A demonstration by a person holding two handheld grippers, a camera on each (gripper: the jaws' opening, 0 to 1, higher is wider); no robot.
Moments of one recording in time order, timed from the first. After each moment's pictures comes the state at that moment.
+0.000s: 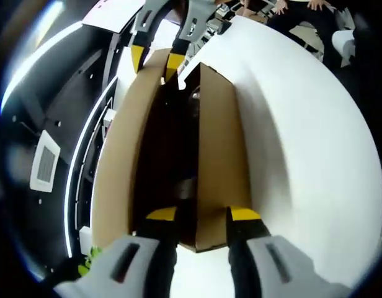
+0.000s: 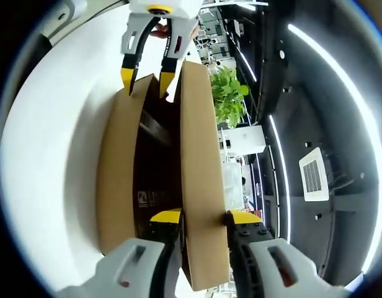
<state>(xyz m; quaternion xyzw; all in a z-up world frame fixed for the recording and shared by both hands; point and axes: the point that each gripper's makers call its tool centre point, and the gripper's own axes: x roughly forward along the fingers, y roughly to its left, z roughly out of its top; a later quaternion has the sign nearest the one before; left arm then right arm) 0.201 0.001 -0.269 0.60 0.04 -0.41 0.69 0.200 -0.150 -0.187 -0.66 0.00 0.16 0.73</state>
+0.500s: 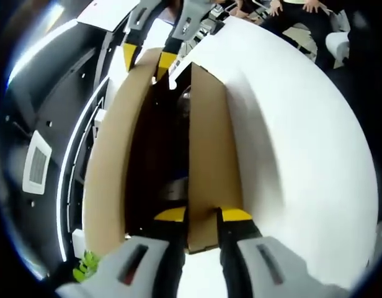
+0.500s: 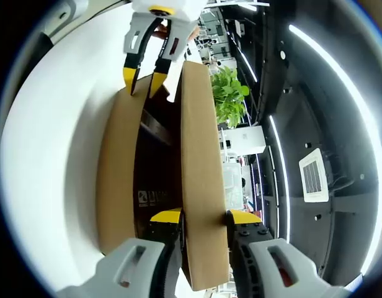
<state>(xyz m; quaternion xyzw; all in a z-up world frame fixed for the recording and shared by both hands) 0.196 0.001 -0.274 0.60 0.07 -0.44 0.67 0.200 -0.150 -0.187 -0.66 0.00 0.16 0.73</state>
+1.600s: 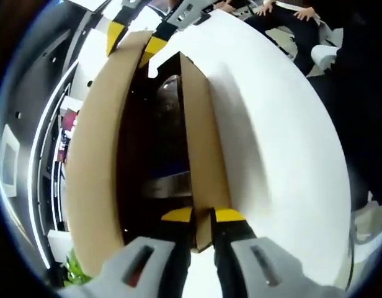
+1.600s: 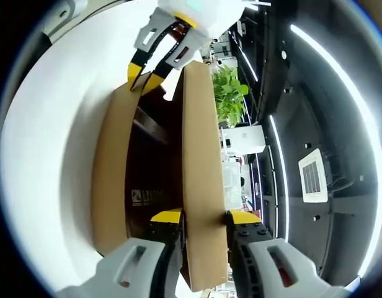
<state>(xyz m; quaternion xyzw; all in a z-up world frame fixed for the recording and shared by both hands) 0.196 0.002 -0.276 0.60 0.18 -0.50 0.61 0.206 -0.150 -0.179 -0.67 0.00 0.16 0.73</state>
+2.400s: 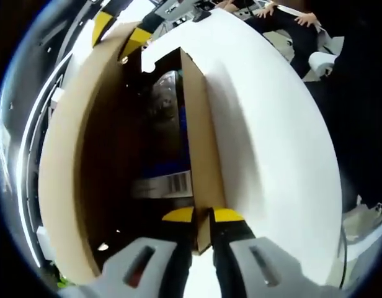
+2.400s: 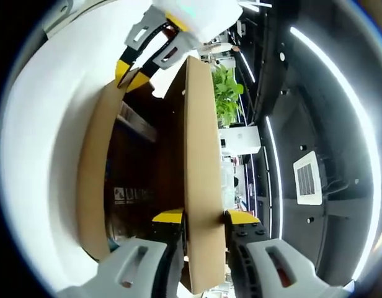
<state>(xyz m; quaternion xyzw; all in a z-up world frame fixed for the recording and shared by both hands) 0.195 0.000 -0.279 0.58 0.23 -0.52 0.59 0.219 -0.151 -0.161 -0.68 -0.01 0.14 0.72</state>
